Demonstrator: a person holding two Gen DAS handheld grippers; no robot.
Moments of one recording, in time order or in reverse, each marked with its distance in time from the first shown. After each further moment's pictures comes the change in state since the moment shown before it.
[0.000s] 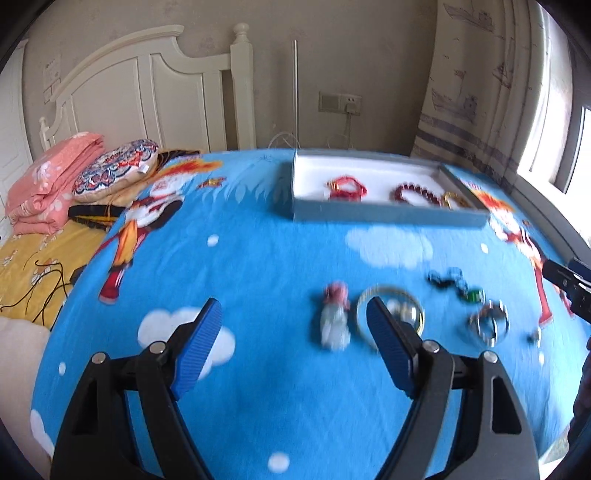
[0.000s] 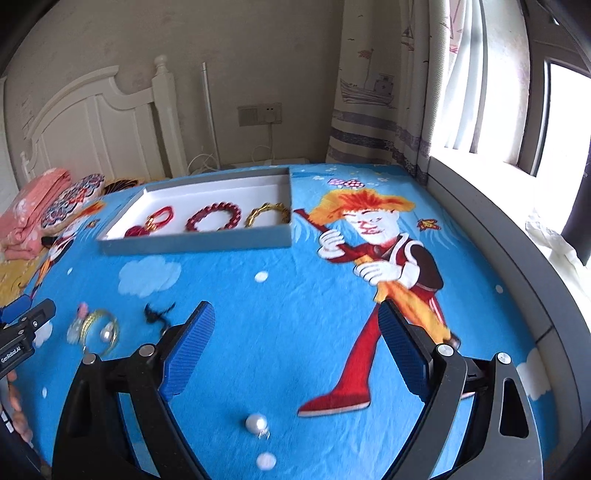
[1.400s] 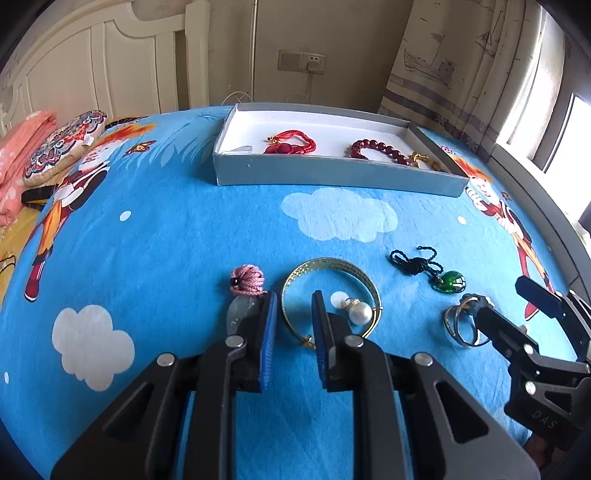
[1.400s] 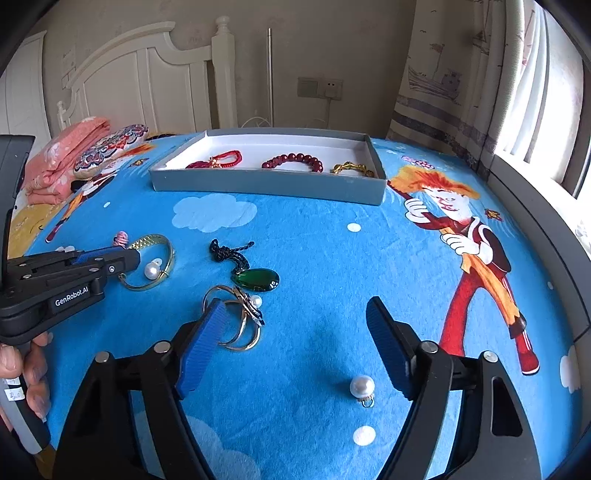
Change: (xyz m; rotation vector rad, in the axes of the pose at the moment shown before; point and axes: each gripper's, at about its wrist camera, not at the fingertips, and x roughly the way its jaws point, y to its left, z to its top) left arm 0.060 -0.043 0.012 0.026 0.150 -0.141; right arm 0.018 0.059 -0.031 -0.150 0.079 0.116
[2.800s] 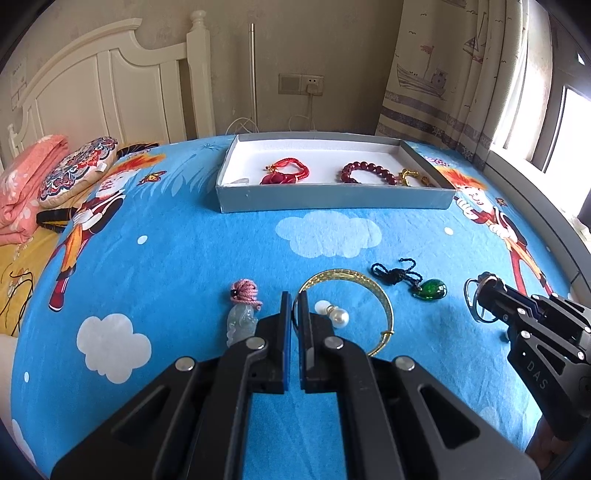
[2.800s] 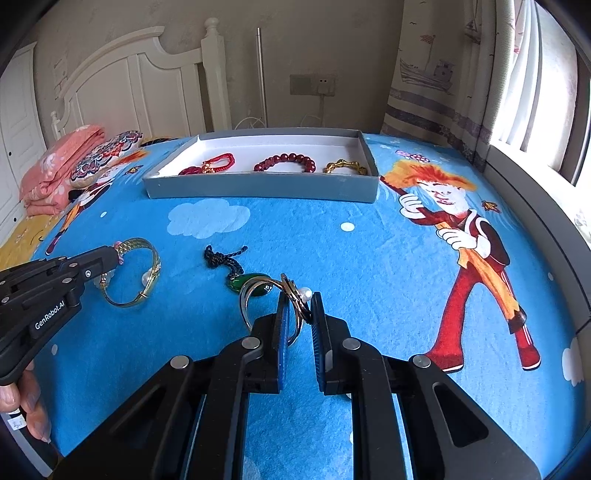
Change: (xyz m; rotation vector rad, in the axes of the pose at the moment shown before) left arm -0.030 -0.018 -0.004 0.034 -0.088 0.050; right arm -0.003 -0.006 0.002 0.048 0.002 0.001
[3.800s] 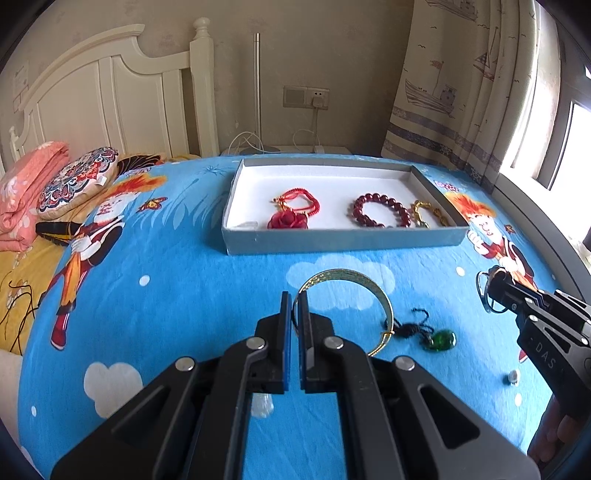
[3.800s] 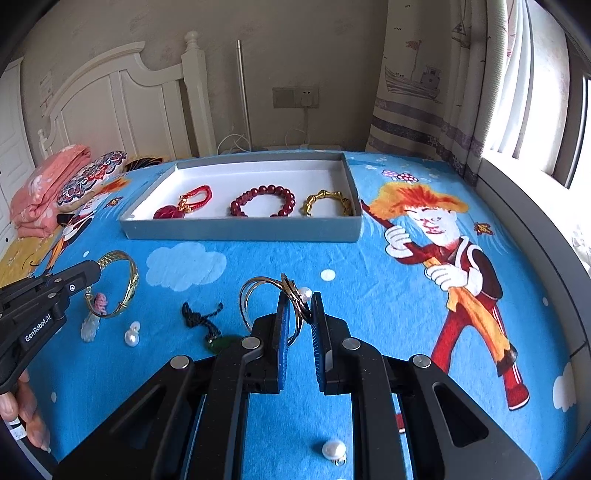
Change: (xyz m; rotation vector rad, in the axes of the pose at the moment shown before) left arm 0.014 0.014 0.042 -0.015 -0.035 0.001; right arm 0.013 -0.013 0.040 0.046 -0.034 -0.033
